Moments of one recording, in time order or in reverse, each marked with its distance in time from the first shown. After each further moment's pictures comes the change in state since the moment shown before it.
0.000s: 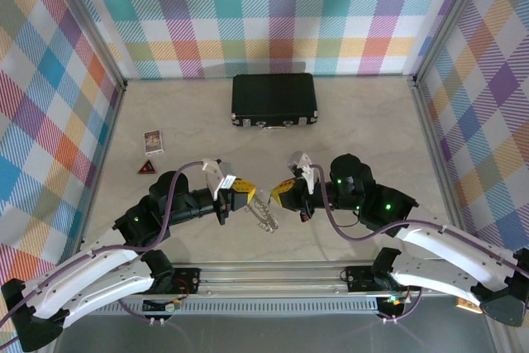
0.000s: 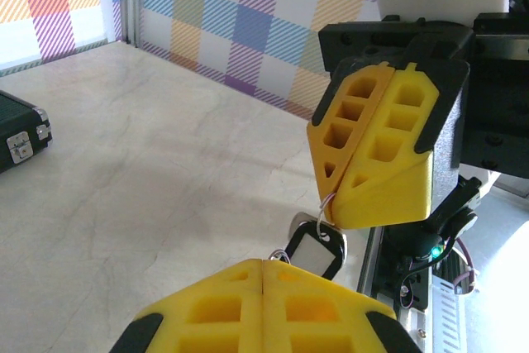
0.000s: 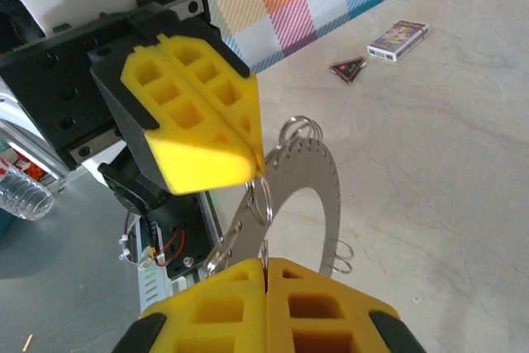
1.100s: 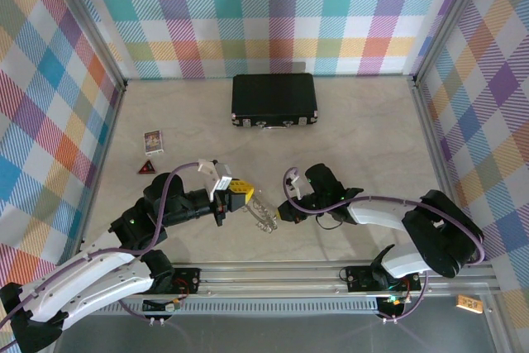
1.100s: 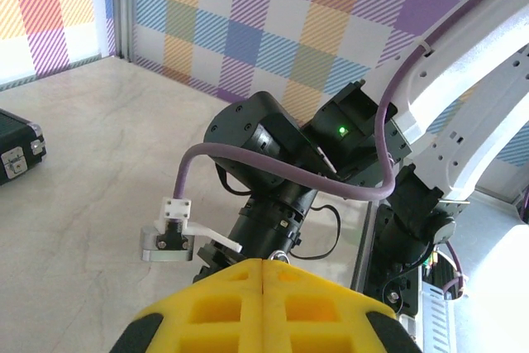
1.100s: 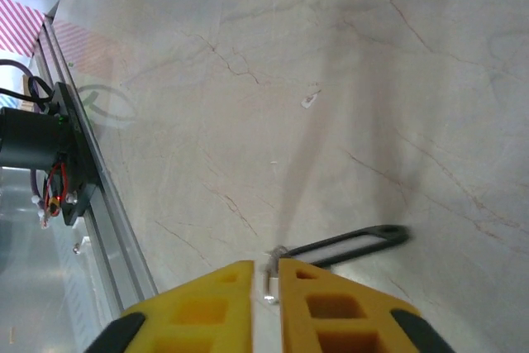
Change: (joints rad) left arm 0.000 -0.036 0.000 0.003 0.016 -0.004; right arm -0.219 0.519 -0.322 0.403 -0.233 0.184
